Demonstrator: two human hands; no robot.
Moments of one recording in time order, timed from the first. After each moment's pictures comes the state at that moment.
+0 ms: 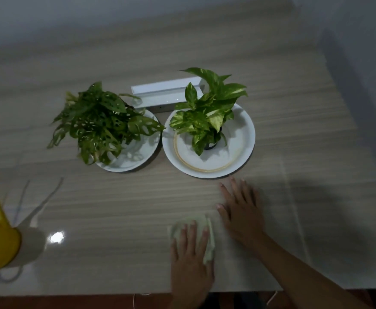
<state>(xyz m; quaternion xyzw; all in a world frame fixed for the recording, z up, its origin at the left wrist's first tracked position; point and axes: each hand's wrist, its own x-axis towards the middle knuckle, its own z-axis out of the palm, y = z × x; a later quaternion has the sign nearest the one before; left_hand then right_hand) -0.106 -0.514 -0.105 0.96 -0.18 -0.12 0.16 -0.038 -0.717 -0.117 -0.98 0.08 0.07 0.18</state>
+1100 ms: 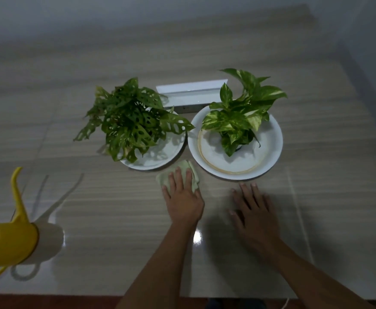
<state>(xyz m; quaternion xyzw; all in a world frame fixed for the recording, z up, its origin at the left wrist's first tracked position) 0.068 -0.486 -0.108 0.99 -0.02 -0.09 0.13 -0.034 -0.674 -0.115 -0.99 0.06 0.05 0.15</state>
